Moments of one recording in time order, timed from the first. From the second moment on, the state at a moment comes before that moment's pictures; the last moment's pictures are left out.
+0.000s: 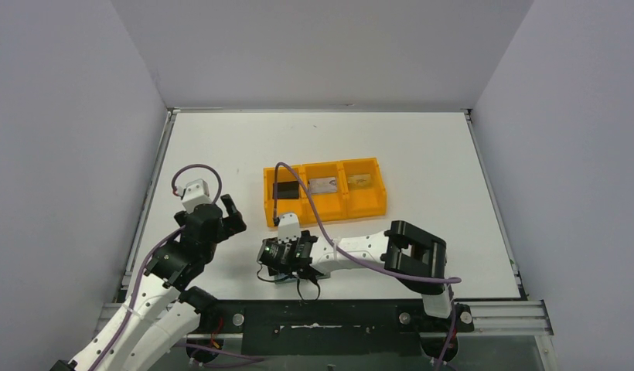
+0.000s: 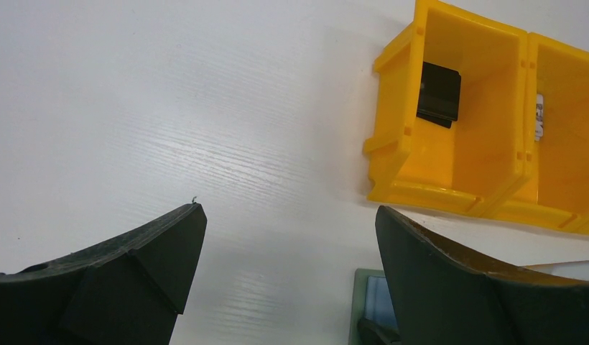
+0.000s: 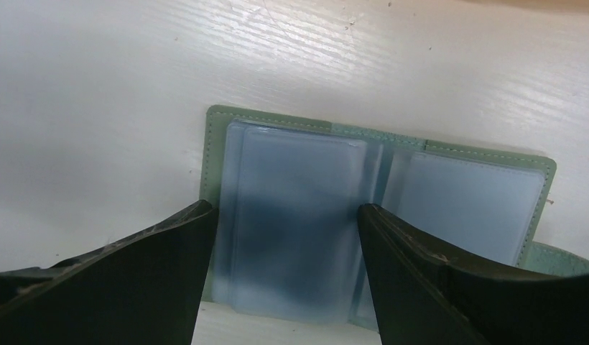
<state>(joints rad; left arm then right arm) -0.52 0.62 0.62 -0.65 -0.52 -0.66 1.32 1.92 1.27 -0.48 0.49 0.95</state>
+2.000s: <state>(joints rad) -0.51 0.62 0.62 -0.61 -0.28 -0.59 1.10 1.64 0.73 0.15 0.13 1.10</state>
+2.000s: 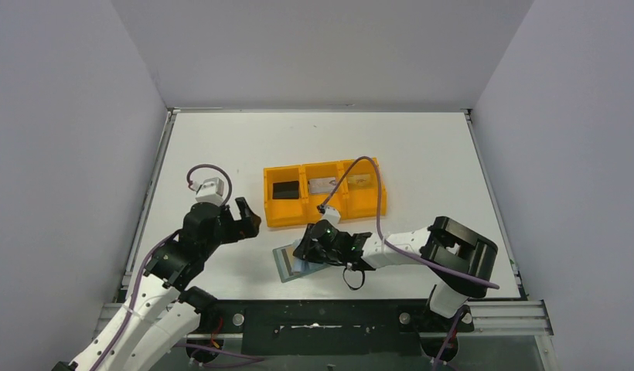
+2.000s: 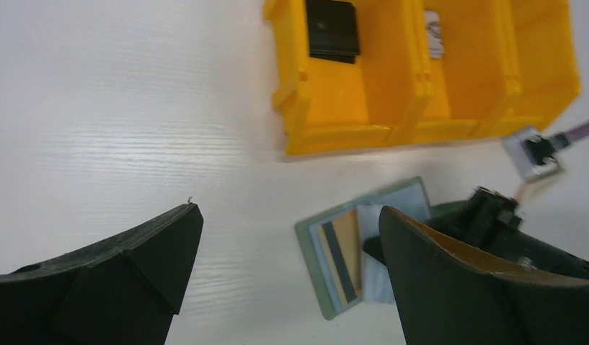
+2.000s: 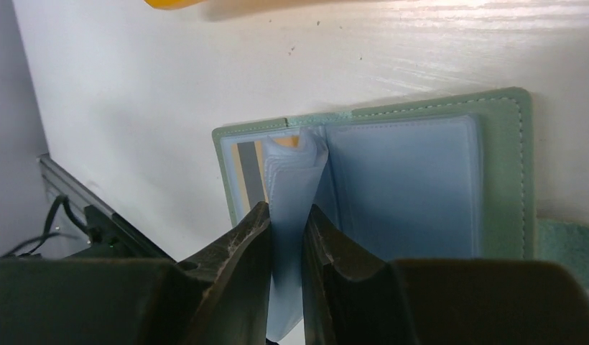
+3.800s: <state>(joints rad) -0.78 1.29 0.32 0.35 0.43 -0.99 1.00 1.32 0.51 0.16 0.16 1.25</state>
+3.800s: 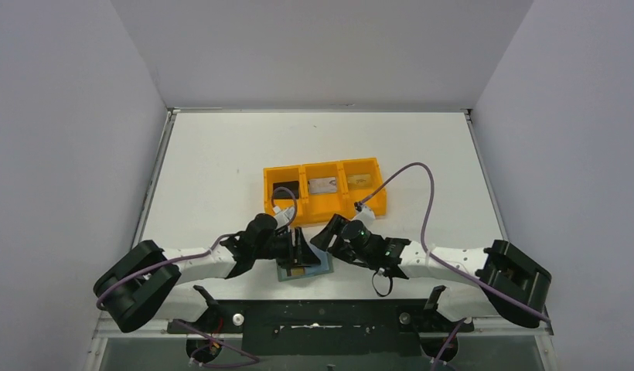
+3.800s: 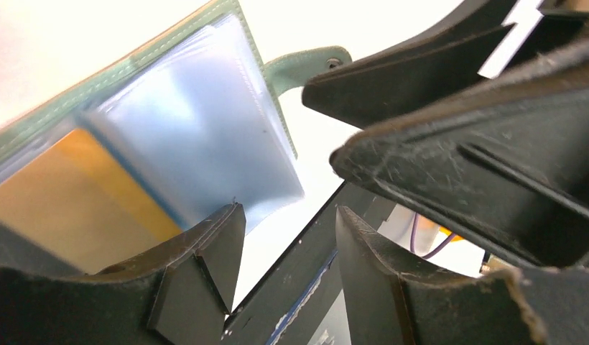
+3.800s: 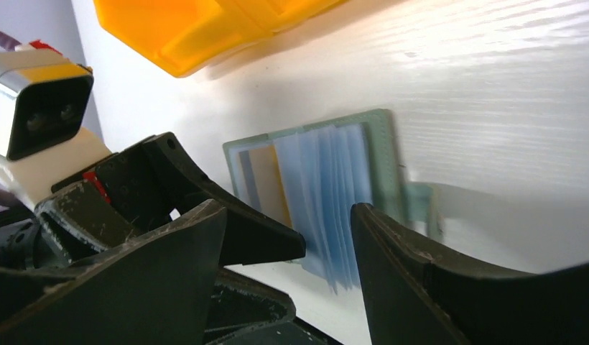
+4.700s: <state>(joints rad) -0.81 0.93 0.52 -0.03 0.11 -0.89 1.09 0.84 0.29 -0.01 0.42 1.32</state>
